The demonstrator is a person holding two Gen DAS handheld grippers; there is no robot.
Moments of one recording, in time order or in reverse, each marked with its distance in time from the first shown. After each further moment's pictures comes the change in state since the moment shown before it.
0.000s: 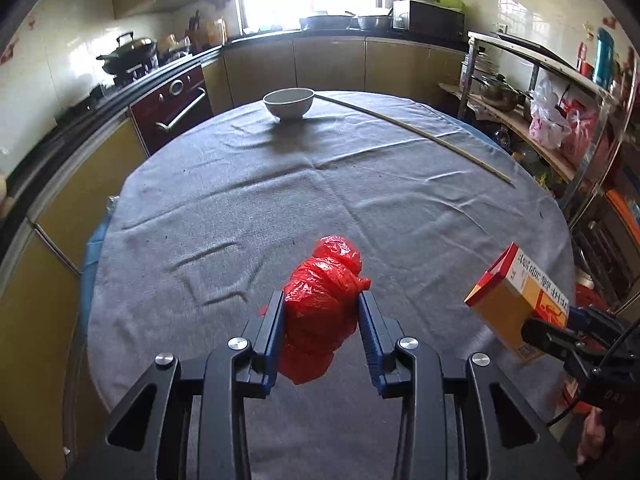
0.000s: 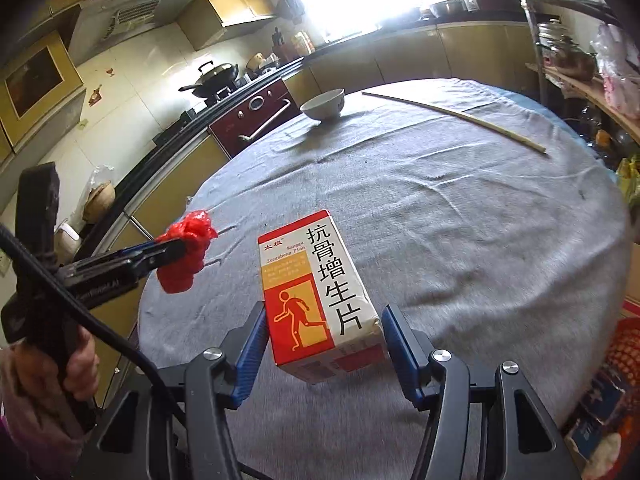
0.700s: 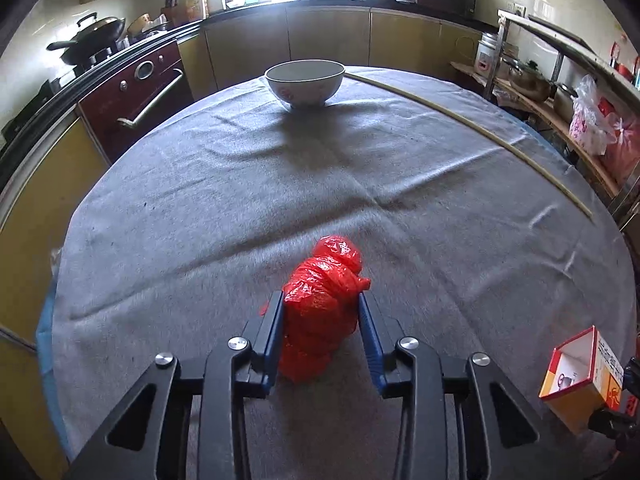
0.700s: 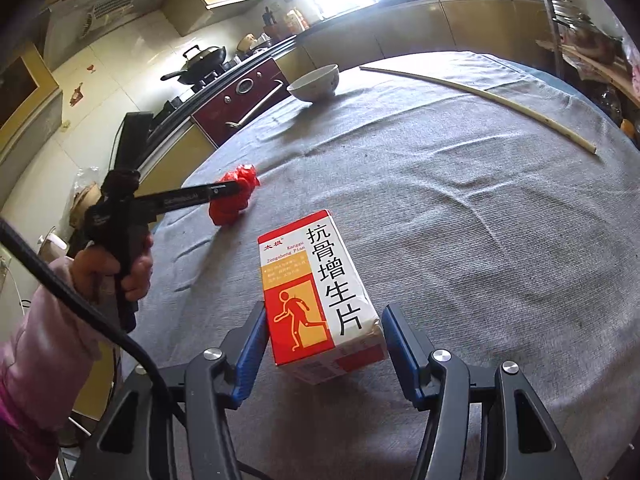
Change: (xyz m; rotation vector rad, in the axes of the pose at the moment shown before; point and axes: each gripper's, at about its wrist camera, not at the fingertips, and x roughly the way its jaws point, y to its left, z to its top) left arm 0.164 0.072 0.097 0.021 0.093 -0.060; right arm 0.089 -0.010 0.047 0.020 0.093 0.022
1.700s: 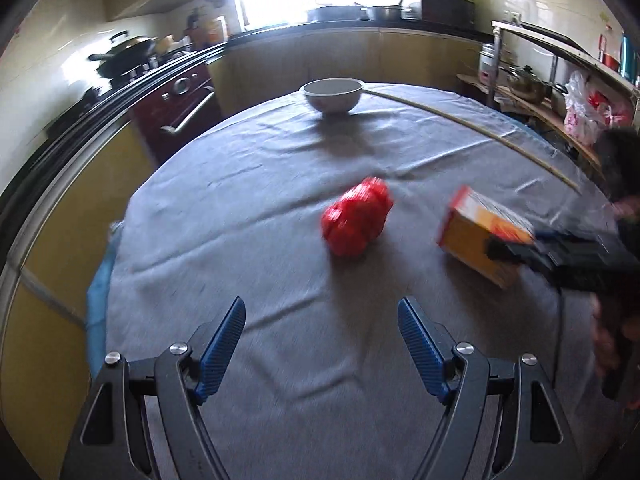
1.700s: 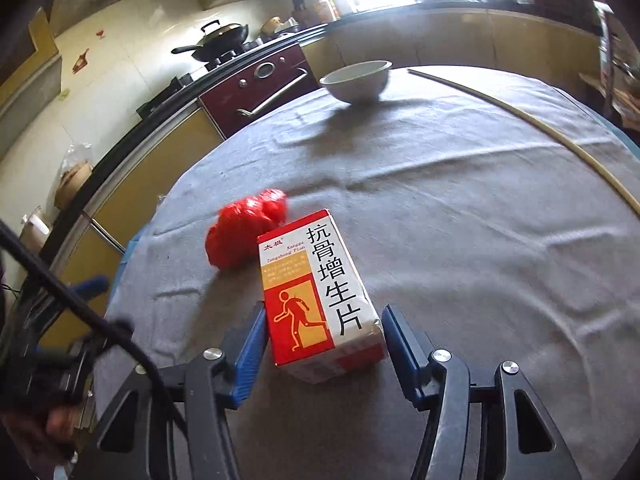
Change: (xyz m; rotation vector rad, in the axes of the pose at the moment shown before) left arm -0.059 0.015 -0.053 0.040 -0.084 0.075; right arm 0.089 0.029 0.065 -0.111 0.042 -0.020
